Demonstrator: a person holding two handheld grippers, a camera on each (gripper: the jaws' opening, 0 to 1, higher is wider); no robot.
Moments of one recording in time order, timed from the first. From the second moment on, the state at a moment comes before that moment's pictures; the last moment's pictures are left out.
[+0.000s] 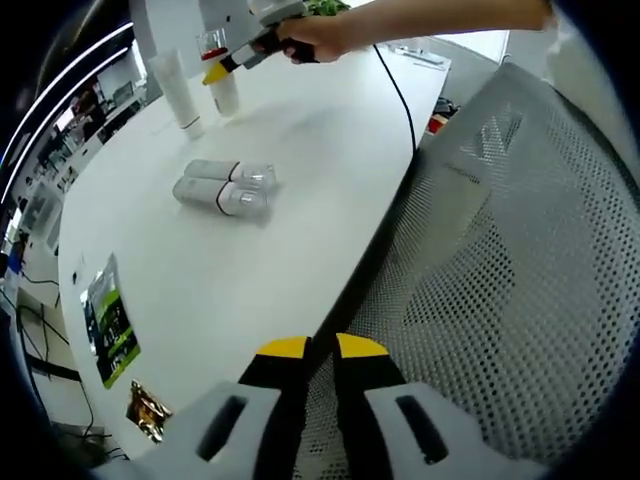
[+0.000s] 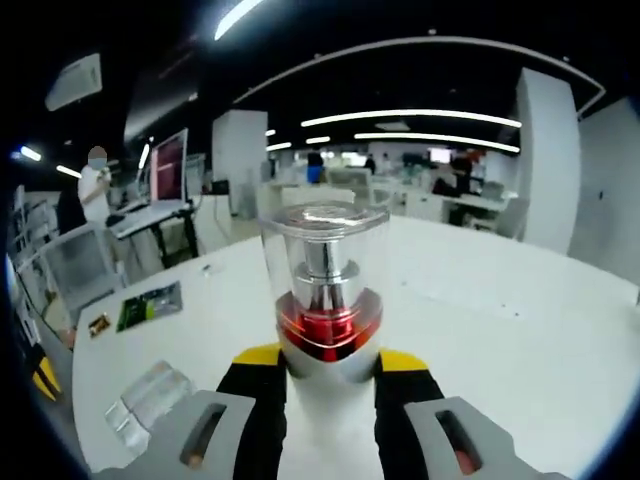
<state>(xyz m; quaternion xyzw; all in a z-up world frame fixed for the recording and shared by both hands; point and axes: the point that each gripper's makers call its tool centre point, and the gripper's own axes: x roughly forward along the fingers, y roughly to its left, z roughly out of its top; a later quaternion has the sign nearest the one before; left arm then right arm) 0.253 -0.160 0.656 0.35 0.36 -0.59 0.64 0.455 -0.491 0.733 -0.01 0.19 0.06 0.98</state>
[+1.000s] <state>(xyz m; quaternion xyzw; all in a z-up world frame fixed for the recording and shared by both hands) 0.253 -0.156 0.652 0.35 0.37 -0.58 0.63 0.489 -0.513 0.710 -0.01 0.19 0.11 0.98</state>
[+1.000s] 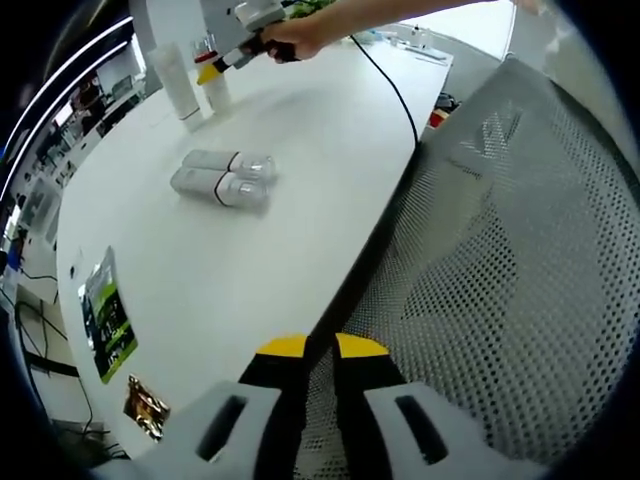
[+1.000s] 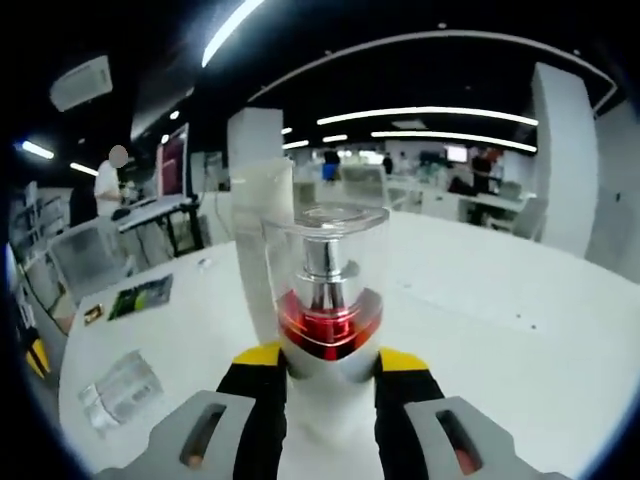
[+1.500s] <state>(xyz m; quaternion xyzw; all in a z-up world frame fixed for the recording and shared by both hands) 0.254 -0.155 0.651 0.36 0.37 -0.58 0.63 0.499 -0.505 0.711 -0.04 0.18 0.15 0.97</state>
